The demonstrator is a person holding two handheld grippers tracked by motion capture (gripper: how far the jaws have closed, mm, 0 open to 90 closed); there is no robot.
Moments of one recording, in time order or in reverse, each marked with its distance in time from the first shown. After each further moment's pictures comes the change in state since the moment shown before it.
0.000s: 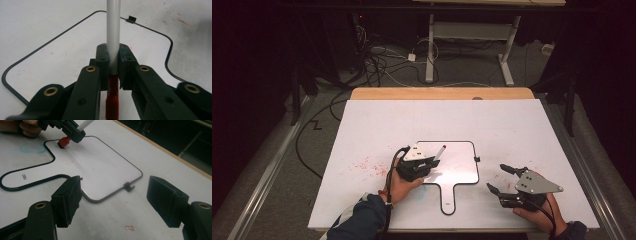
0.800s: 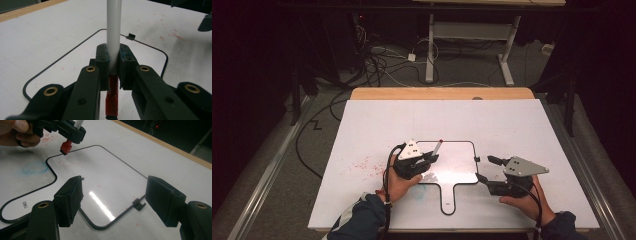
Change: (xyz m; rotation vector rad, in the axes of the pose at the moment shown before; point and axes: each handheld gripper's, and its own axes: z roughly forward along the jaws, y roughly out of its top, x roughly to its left) left arm -0.005 0.011 -0.016 -0.083 0.021 0.020; right arm -0.008 0.026 0.032 0.011 0.073 0.088
